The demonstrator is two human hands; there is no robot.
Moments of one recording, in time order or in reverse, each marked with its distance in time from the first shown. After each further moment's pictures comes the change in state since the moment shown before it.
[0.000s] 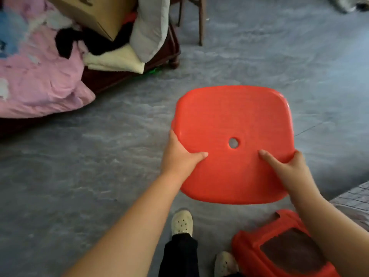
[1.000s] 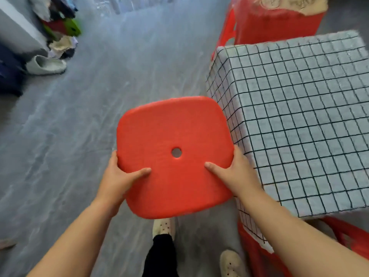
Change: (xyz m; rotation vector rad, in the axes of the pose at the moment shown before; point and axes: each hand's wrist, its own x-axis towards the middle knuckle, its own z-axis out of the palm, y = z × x) left_hand 0.128 0.353 0.560 0.488 -0.983 0.372; right_hand 0.274 0.144 -0.340 0.383 0.604 0.526
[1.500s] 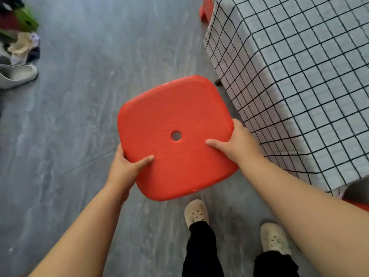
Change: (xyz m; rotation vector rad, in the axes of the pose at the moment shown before) left_hand 0.113 -0.049 -0.052 0.140 -0.163 -0.067; right_hand 0.052 -0.028 0.103 -0.074 0.039 0.233
